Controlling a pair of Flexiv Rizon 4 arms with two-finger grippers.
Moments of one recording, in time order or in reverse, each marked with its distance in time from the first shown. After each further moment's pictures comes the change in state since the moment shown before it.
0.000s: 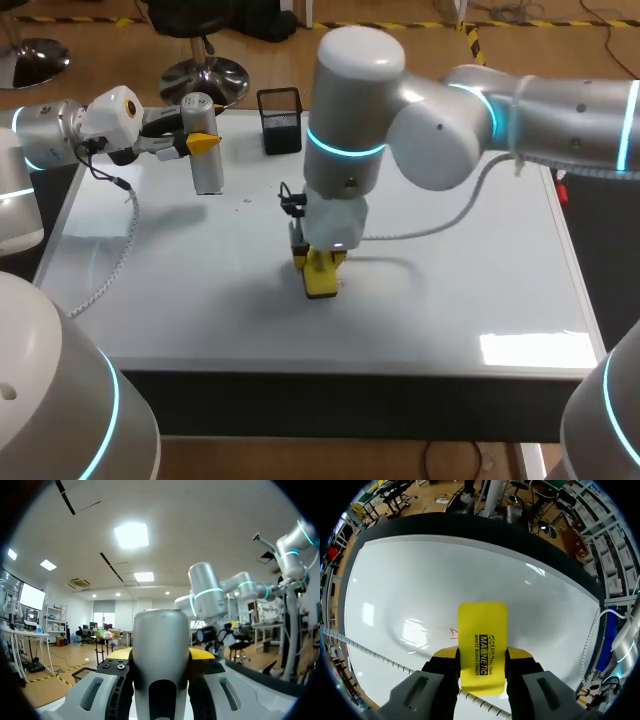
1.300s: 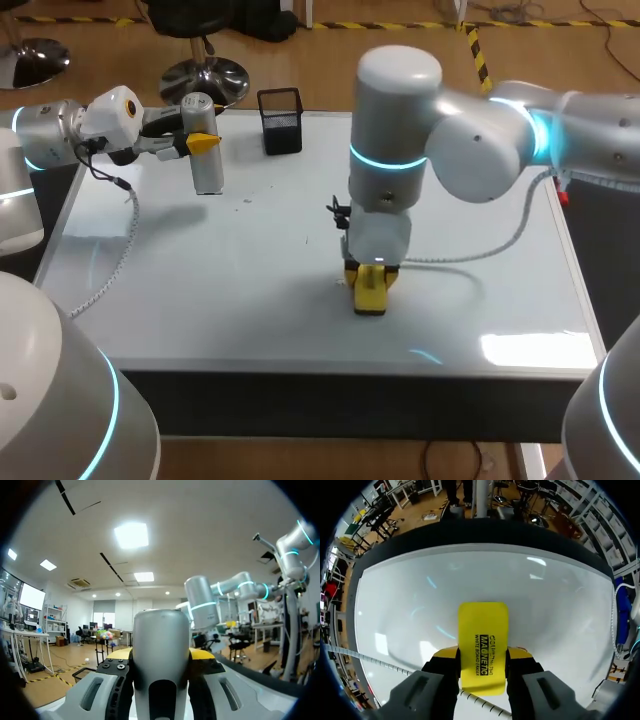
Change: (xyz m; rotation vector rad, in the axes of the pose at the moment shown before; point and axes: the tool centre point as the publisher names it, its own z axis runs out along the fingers) left arm 0.000 0.000 0.000 0.000 0.000 0.000; right arm 0.094 0.031 0.018 -0.060 0.079 0.240
